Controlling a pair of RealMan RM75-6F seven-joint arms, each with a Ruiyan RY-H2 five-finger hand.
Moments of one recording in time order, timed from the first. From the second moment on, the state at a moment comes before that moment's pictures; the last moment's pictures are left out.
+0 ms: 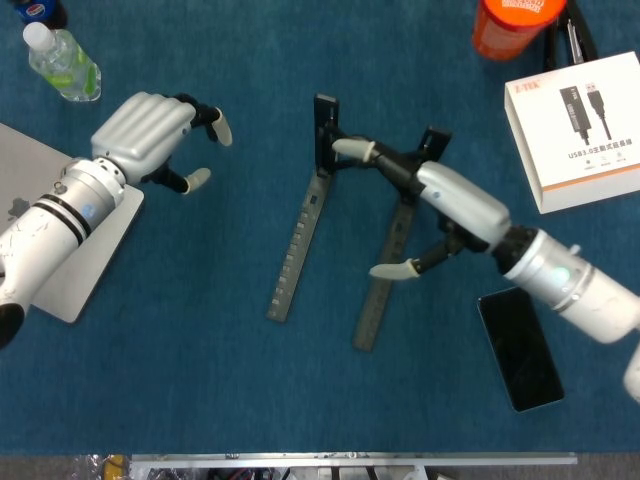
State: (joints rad) left arm -0.84 -1.09 -0.12 -1.65 1.22 0.68 -0.14; right arm 0.76 -1.35 0.10 -1.72 -1.64 1.06 0.79
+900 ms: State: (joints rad) left arm -0.82 -1.12 -0.13 -1.60 1.22 0.69 -0.18; right arm 0.62 -1.16 0.06 -1.70 -1.59 1.17 0.72
